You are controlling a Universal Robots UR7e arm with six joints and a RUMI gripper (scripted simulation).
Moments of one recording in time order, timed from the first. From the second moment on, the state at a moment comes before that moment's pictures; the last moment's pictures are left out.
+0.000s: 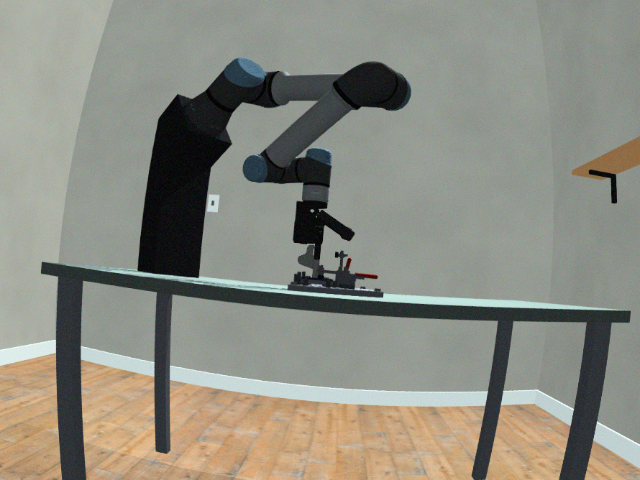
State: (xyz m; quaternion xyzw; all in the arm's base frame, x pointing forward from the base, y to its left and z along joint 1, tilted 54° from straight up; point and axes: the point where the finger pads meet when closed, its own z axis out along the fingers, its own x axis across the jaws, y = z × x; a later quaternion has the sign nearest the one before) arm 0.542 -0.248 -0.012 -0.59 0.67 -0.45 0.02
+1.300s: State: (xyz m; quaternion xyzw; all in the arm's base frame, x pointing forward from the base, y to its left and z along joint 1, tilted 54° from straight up) arm 0.534 -0.240 -0.005 -0.59 0.67 -0.45 0.02
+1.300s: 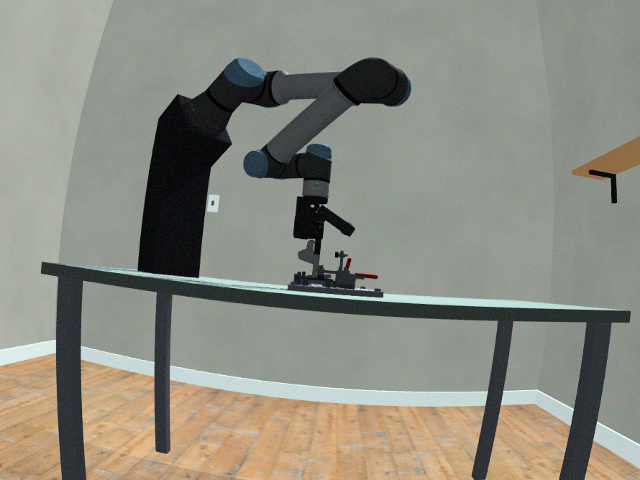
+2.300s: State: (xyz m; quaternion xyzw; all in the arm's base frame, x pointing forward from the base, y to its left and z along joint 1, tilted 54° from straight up) arm 0.522 -0.229 0.007 -0.59 0.67 -0.45 0.02
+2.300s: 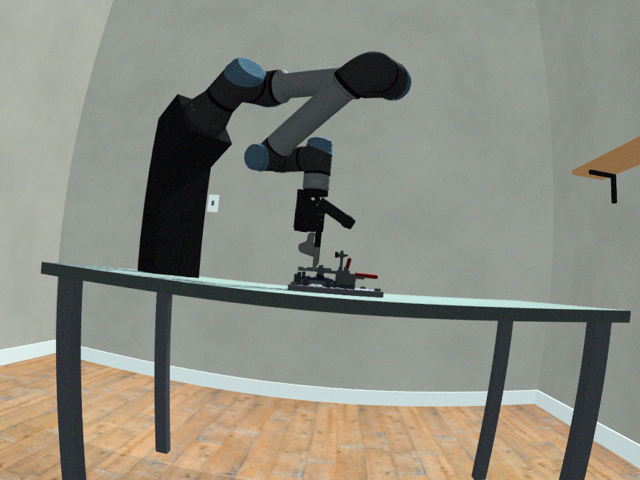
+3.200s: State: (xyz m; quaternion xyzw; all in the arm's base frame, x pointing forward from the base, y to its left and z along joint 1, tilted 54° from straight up) arm 0.506 -0.216 0.016 -0.59 0.67 -0.45 0.02
